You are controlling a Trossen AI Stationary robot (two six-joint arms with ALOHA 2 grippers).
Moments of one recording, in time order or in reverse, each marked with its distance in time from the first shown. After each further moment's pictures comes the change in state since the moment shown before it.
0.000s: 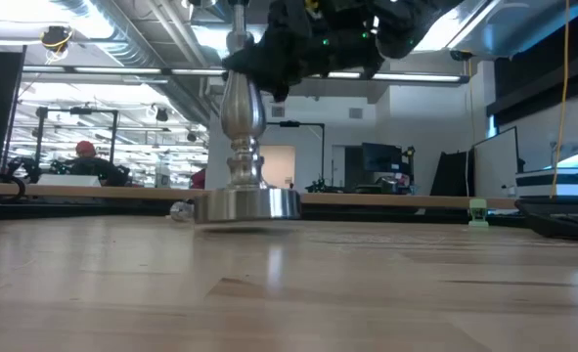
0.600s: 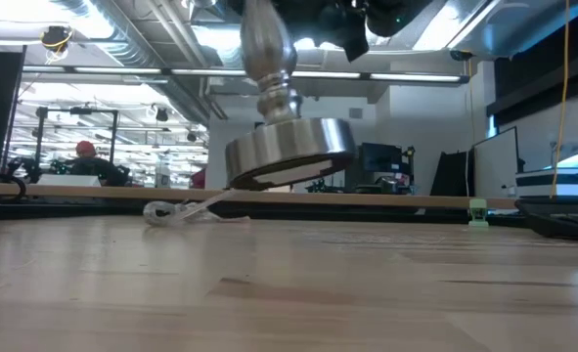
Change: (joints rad) left arm -0.022 0.003 0.020 0.090 0.377 -0.088; right arm 0.006 0.000 0.159 -0.159 -0.599 0.008
